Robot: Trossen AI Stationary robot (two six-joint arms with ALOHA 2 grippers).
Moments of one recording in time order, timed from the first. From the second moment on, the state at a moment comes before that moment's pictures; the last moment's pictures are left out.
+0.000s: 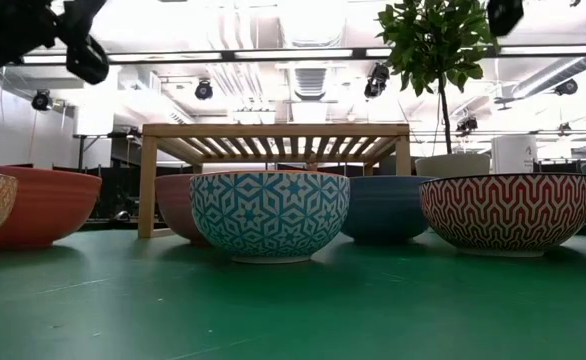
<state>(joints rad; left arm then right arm) -0.16 0.23 0.01 0.74 -0.09 -0.27 0.17 0.61 0.61 -0.10 0.23 0.13</state>
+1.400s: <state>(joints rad) -0.16 0.47 0.47 0.26 -0.19 0.05 0.16 1.54 1.23 -1.32 0.09 1.02</state>
